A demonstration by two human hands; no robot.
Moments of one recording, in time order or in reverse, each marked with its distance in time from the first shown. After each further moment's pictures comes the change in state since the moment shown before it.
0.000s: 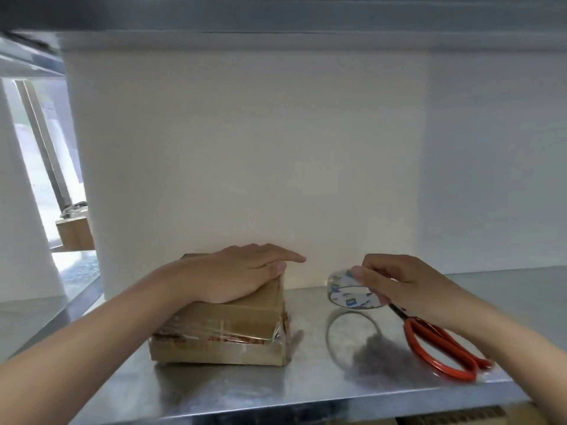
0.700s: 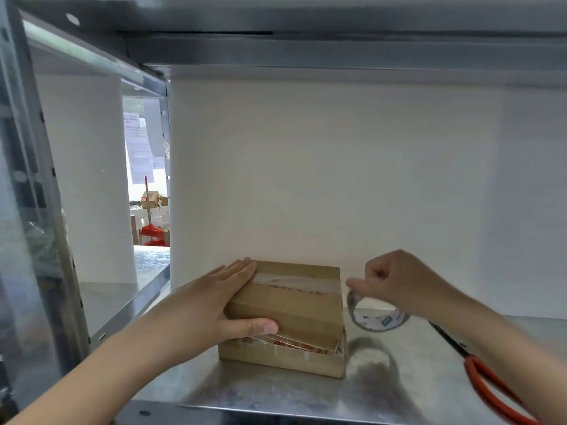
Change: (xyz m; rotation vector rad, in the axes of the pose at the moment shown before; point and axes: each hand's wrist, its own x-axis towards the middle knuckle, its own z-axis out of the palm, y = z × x) left_hand -0.109 -0.035 0.018 0.013 0.304 -0.350; right_hand 0.063 -0.055 0.034 -0.094 0.018 -0.038
